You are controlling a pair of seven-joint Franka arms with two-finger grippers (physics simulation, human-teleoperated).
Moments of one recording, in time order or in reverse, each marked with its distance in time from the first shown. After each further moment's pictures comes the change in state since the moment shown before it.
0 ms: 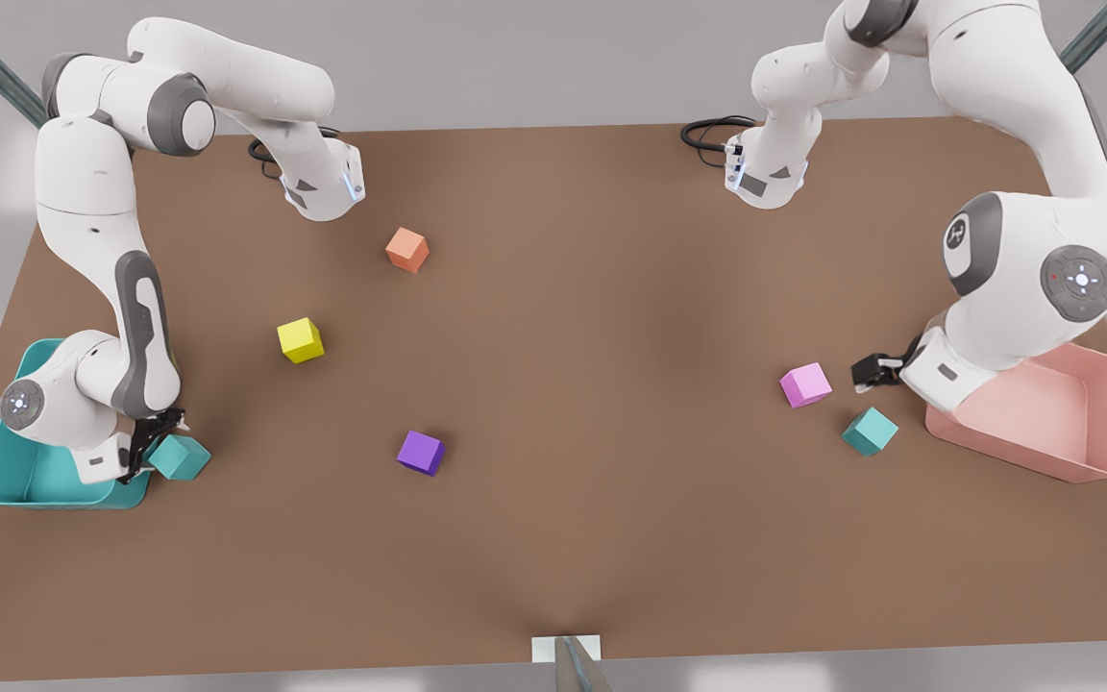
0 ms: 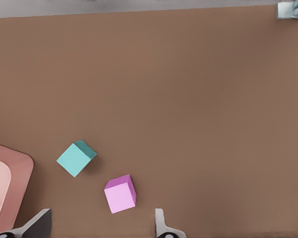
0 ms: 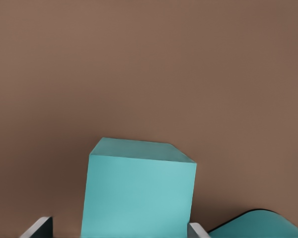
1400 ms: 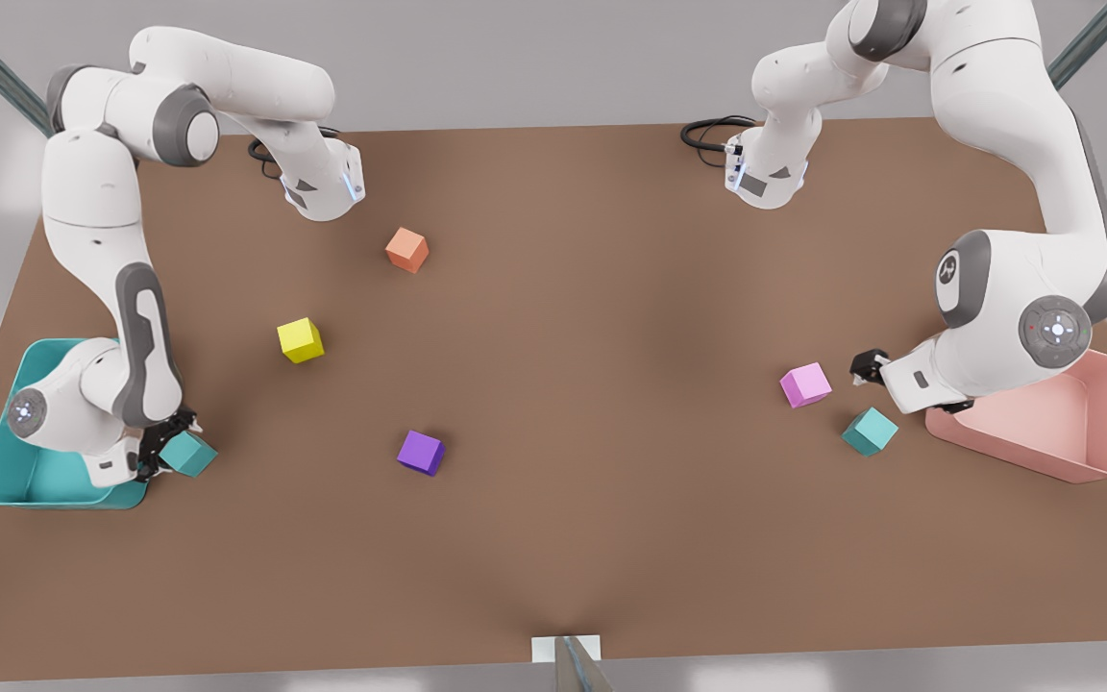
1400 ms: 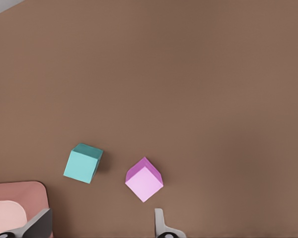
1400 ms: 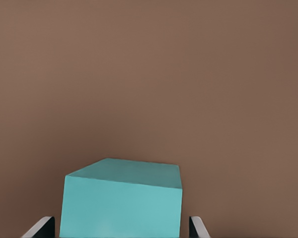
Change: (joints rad) left arm 0.021 0.059 0.001 -0.043 0.045 -0.028 0.423; right arm 0.014 0.053 -0.012 0.029 0.104 -0.030 -0.044
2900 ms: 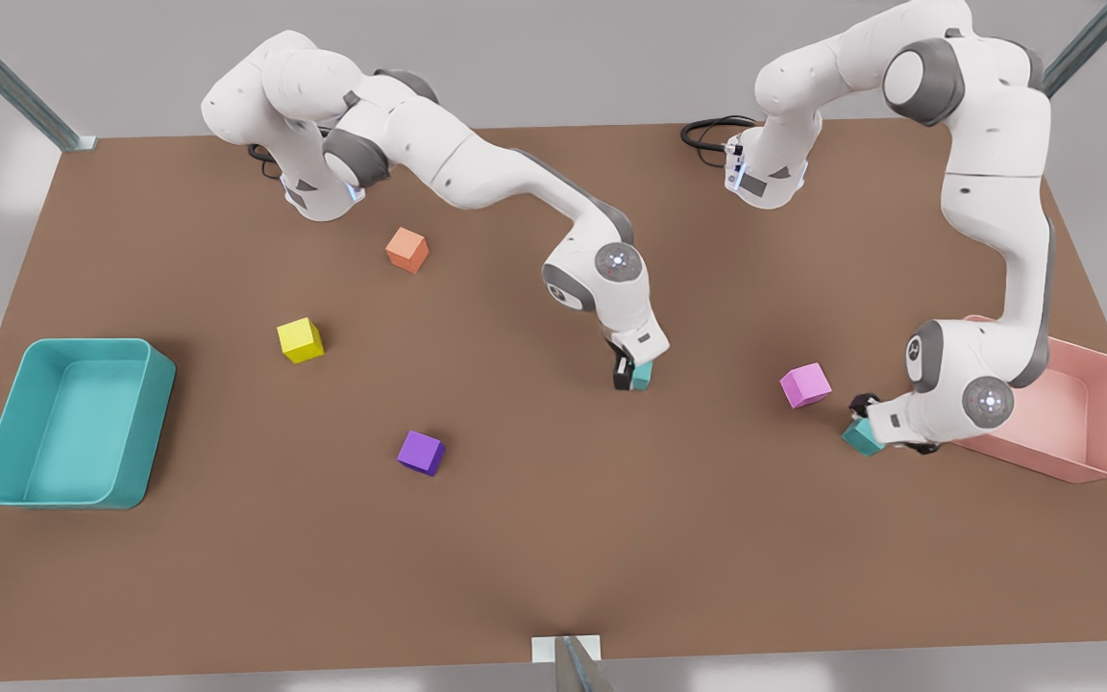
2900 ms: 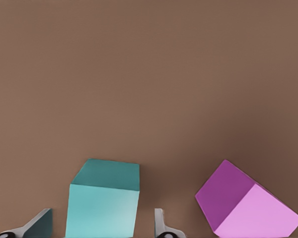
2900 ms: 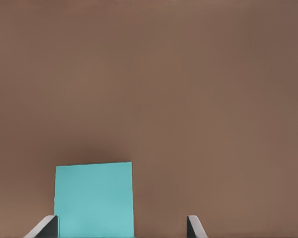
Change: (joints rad) left arm 0.212 0.243 -0.020 -0.322 0.188 0.543 0.253; right arm 1.130 0.335 0.157 0.773 -0.252 -0.065 1.166
